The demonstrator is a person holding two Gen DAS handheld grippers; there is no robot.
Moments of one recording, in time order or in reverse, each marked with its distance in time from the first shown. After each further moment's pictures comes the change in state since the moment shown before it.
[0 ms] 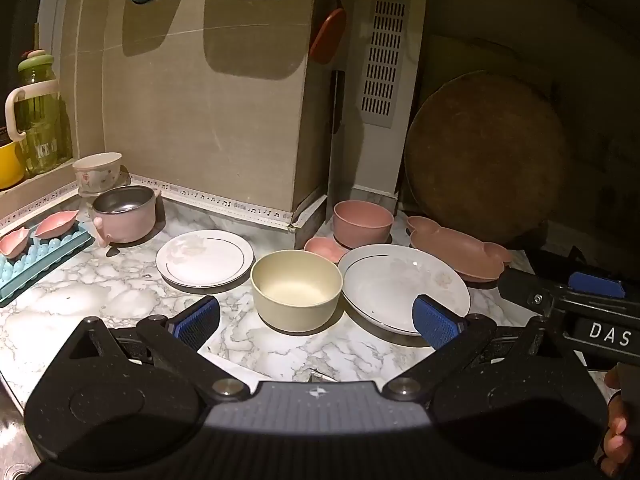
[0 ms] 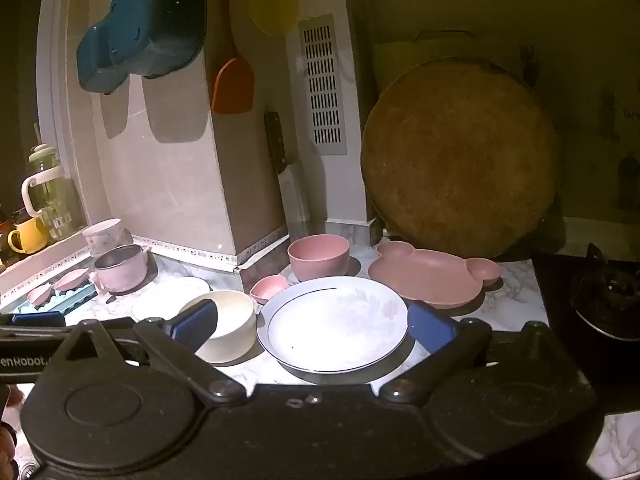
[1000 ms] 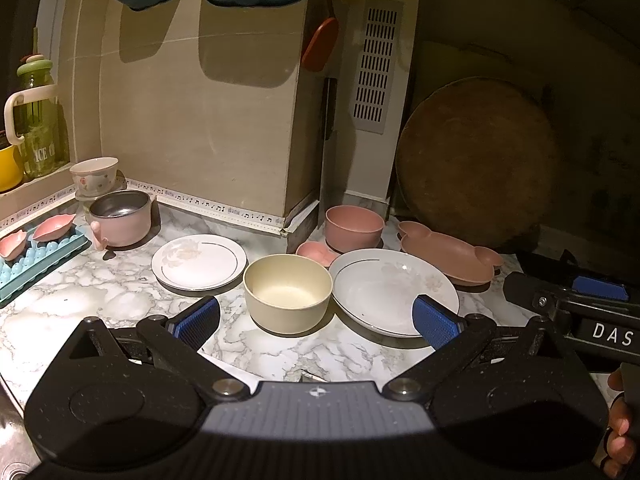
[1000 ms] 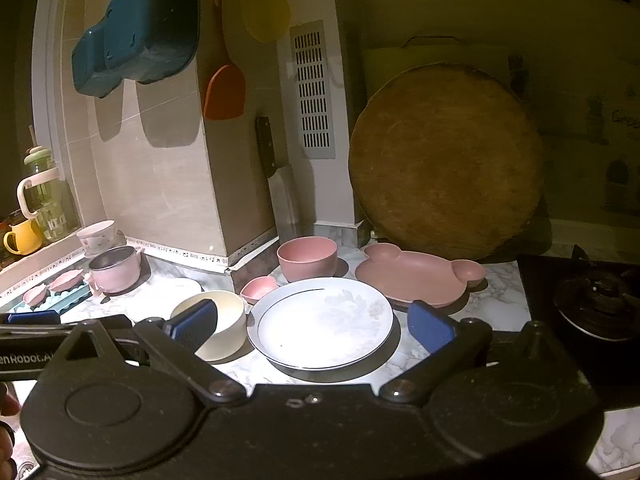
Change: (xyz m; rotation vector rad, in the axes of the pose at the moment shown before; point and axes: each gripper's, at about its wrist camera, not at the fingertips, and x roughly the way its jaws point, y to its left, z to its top) left arm -0.010 -0.006 -0.003 0.001 -0.028 -0.023; right arm -0.012 -0.001 0.002 -0.008 -0.003 -0.035
